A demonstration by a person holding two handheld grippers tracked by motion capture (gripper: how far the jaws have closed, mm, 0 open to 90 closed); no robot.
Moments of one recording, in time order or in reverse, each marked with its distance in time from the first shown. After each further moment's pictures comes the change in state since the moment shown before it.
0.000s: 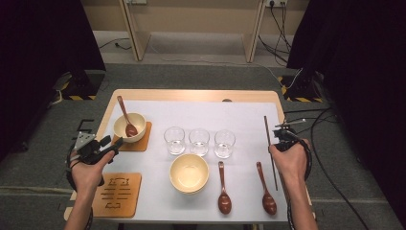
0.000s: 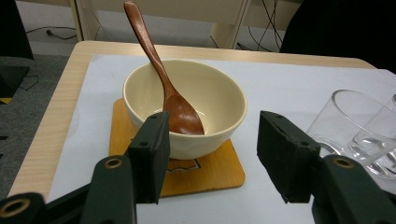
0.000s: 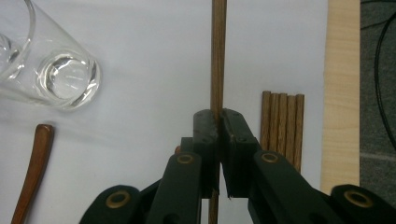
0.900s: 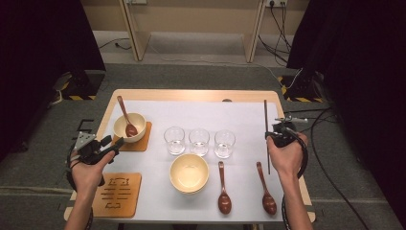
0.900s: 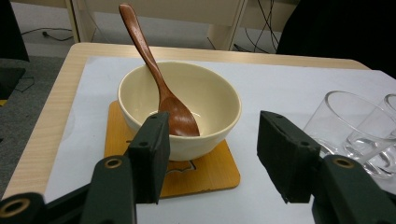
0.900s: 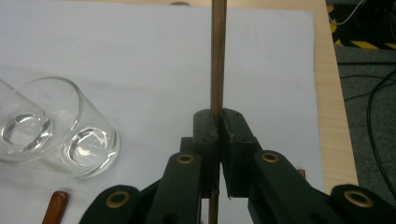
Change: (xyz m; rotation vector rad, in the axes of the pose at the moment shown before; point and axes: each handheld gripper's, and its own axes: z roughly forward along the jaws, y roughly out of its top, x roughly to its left) left arm -0.002 0.000 0.000 -0.003 -0.010 -0.001; right arm 0.009 0.008 -0.005 -0.287 0.010 -0.031
